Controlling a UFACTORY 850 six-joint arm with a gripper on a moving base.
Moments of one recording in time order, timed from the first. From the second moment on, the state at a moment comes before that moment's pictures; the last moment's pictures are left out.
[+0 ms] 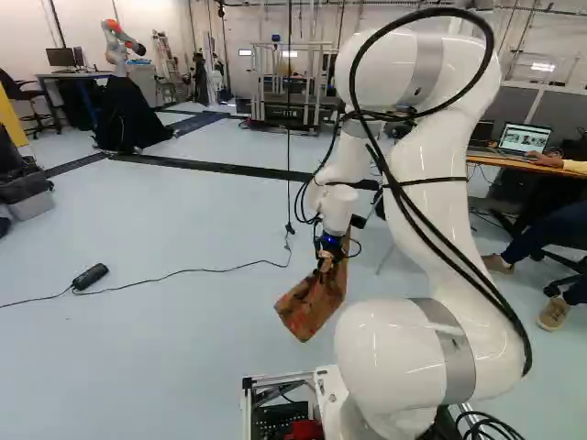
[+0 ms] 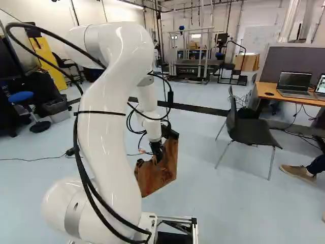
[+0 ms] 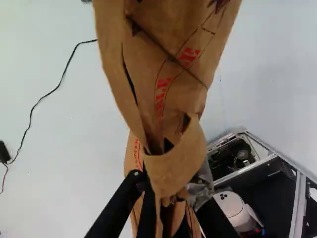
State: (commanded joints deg) arm -4.9 -33.3 -41.9 33.6 -3.6 0.0
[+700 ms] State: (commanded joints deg) arm -4.5 -29.7 -39.2 31.2 0.3 0.0
